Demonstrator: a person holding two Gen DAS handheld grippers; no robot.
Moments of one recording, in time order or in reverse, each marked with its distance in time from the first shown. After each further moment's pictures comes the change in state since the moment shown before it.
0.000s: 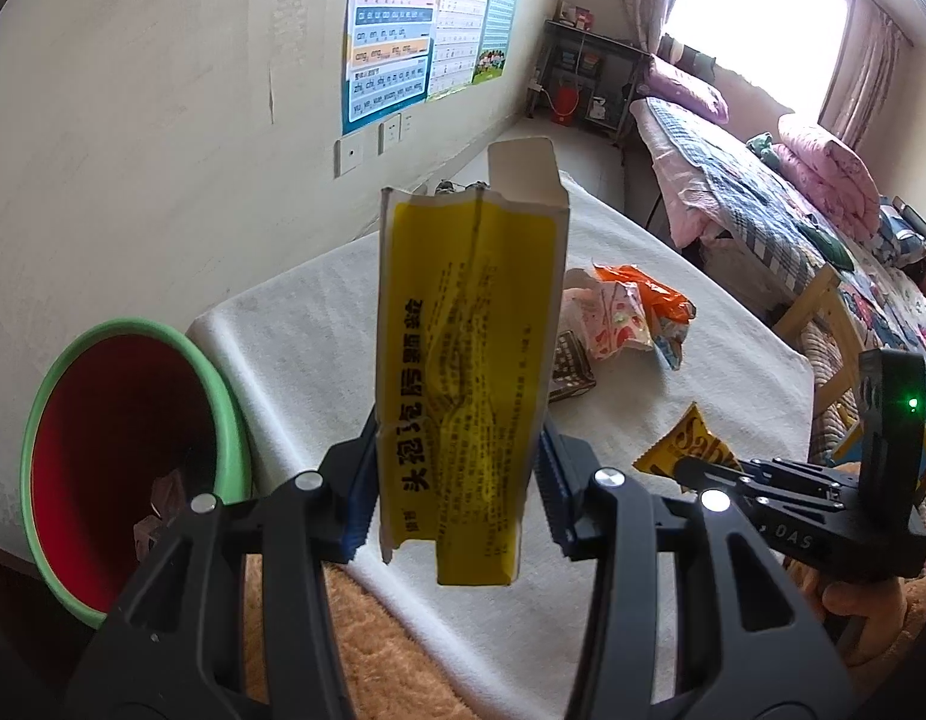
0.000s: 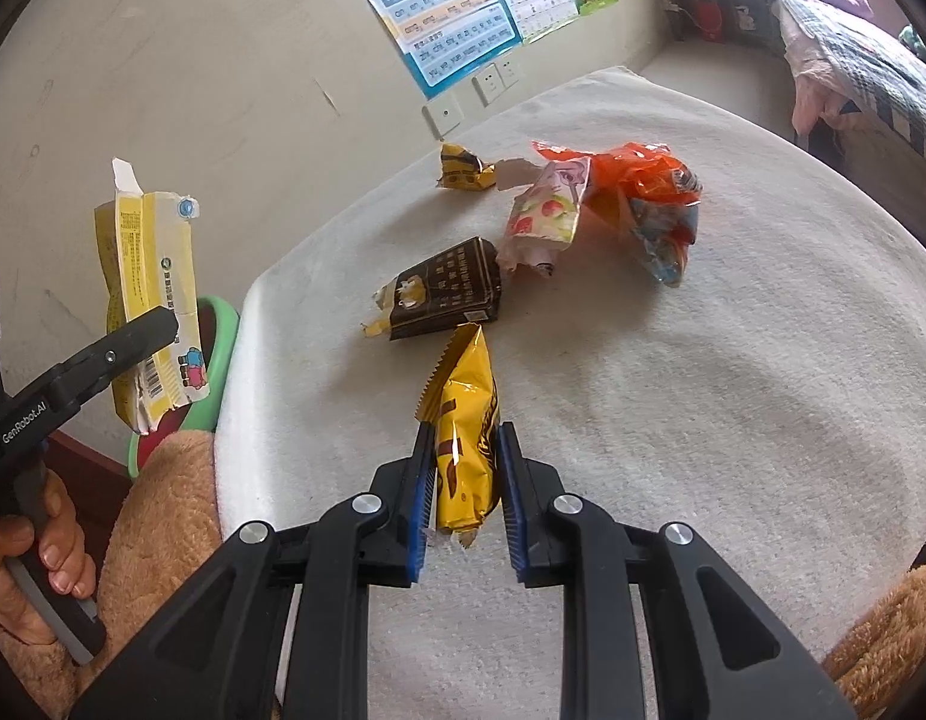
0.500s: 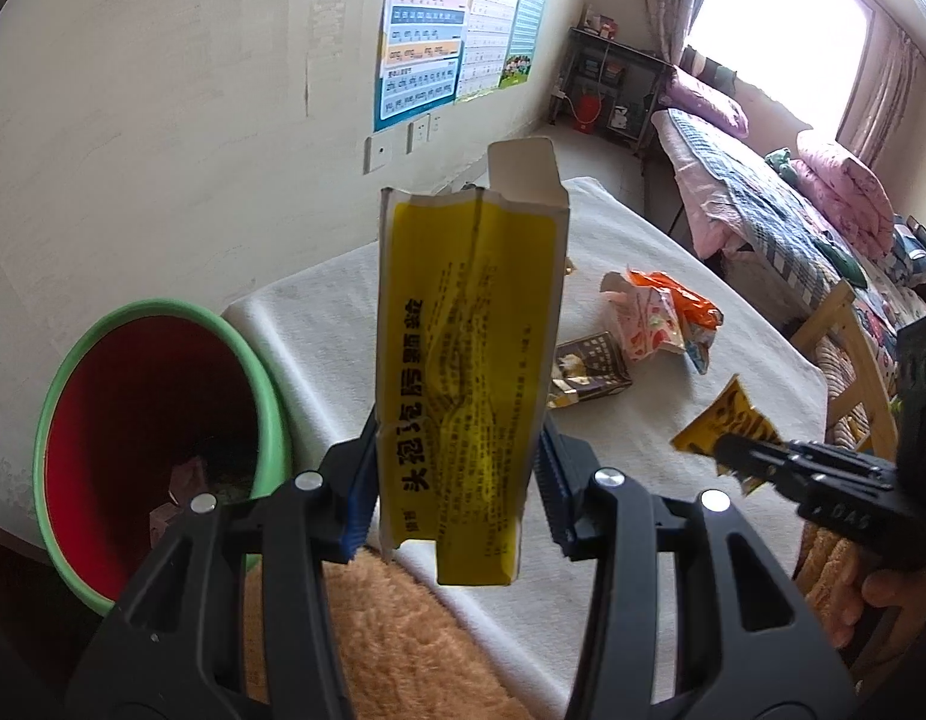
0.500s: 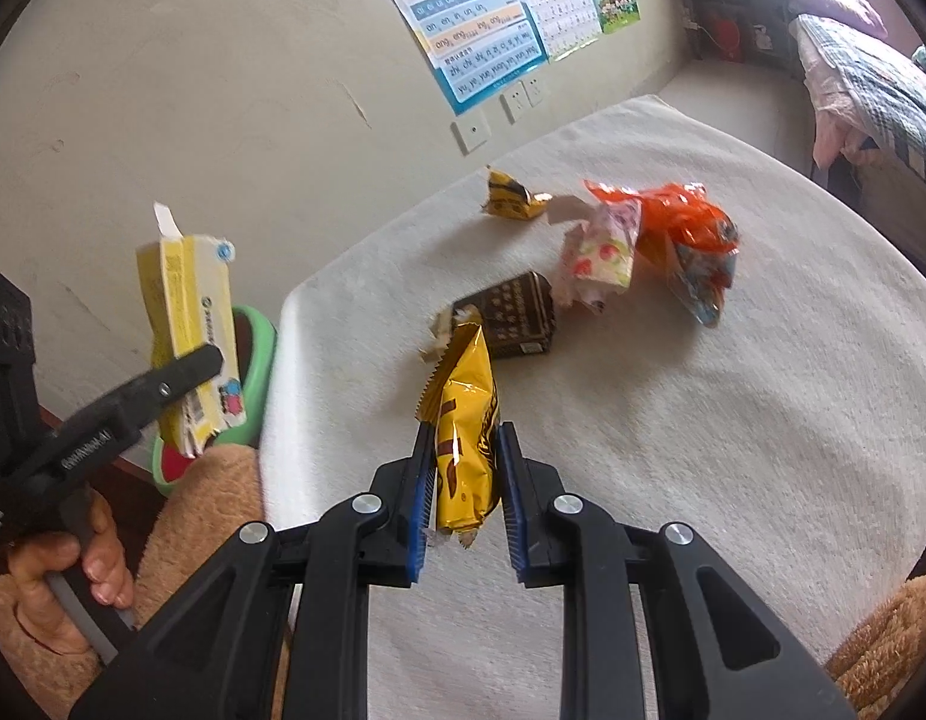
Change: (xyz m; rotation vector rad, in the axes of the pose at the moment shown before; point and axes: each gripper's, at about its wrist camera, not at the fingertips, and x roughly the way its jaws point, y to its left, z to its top) left arm -0.006 0.029 -0.008 -0.046 -0.009 0.033; right arm -0.015 0.029 0.014 -0.034 -0.035 0.033
